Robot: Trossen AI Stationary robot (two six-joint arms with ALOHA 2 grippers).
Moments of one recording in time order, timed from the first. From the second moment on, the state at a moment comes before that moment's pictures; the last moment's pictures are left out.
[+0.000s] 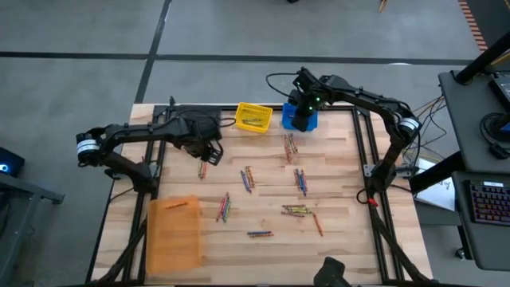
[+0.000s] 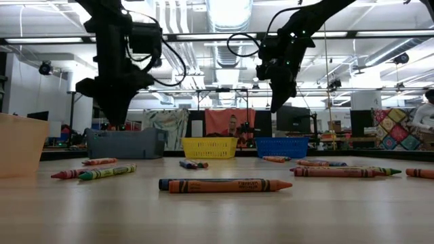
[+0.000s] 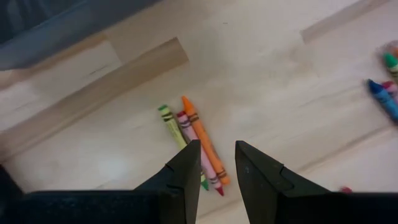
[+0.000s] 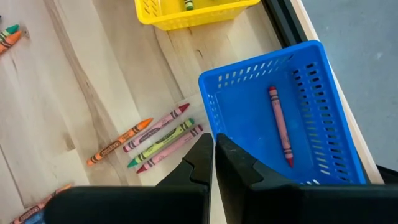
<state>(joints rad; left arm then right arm) 0.35 1.40 0.95 -0.96 -0.09 -0.74 -0.72 1.74 1.46 -0.90 -0.19 -0.29</state>
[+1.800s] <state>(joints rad) 0.31 1.41 0.68 -0.59 -0.15 -0.85 -0.70 1.74 1.46 -0.90 -0.19 -0.27</state>
